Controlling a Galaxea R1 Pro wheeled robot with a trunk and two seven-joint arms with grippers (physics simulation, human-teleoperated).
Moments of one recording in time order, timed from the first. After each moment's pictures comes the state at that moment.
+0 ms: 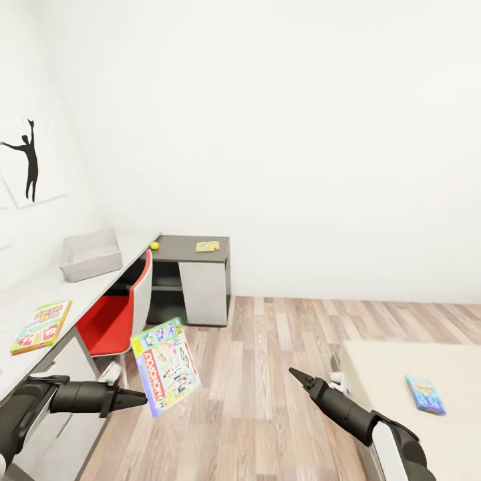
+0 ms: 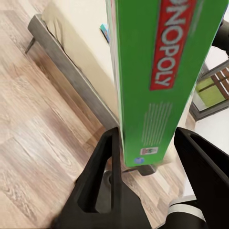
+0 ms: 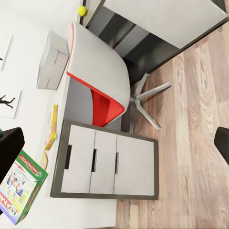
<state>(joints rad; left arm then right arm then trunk) -0.52 0.41 0.03 -0.76 -0.02 0.45 -1.57 -0.19 0.07 -0.32 -1.28 -0.50 0.78 0.58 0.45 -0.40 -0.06</state>
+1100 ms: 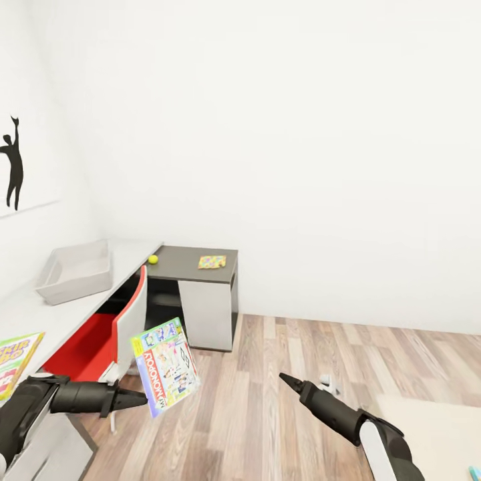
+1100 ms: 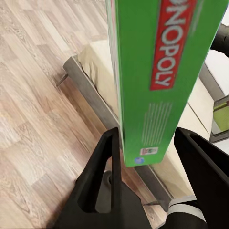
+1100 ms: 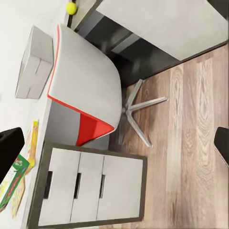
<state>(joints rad) -0.52 0.41 0.03 -0.75 -0.02 0.44 -1.57 -0.19 0.07 -0.22 -1.25 -0.50 0.73 0.51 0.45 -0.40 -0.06</state>
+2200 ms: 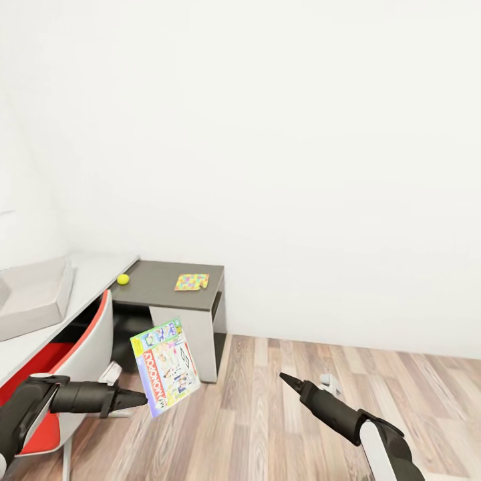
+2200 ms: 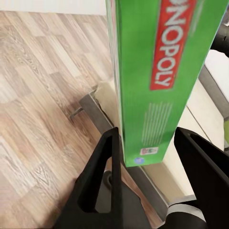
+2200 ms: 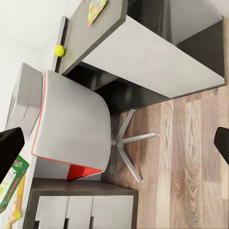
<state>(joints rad) -0.52 0.41 0.03 -0.75 -0.02 0.45 -1.57 -0.19 0.07 -0.23 -1.25 -0.50 0.73 0.50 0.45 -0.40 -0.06</state>
